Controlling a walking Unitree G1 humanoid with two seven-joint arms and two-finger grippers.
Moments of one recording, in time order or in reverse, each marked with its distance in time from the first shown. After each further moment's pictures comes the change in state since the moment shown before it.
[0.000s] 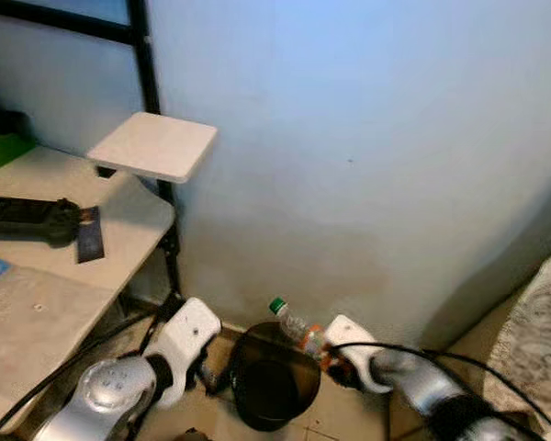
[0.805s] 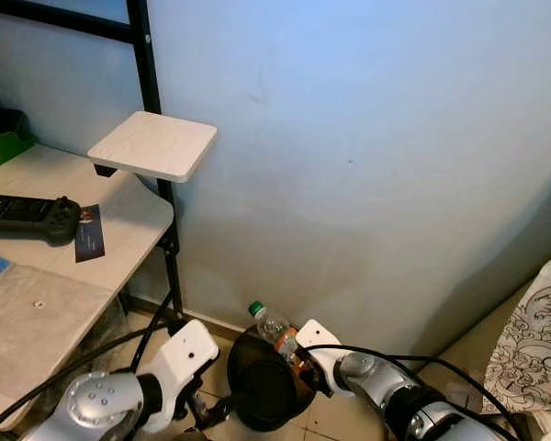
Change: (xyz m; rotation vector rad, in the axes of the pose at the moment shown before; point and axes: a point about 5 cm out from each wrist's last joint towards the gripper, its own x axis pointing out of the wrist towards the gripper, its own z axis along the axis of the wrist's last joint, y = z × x) left arm -0.012 -0.007 -0.006 0.013 0.057 -0.107; right arm 0.022 0.027 0.023 0.068 -0.034 0.016
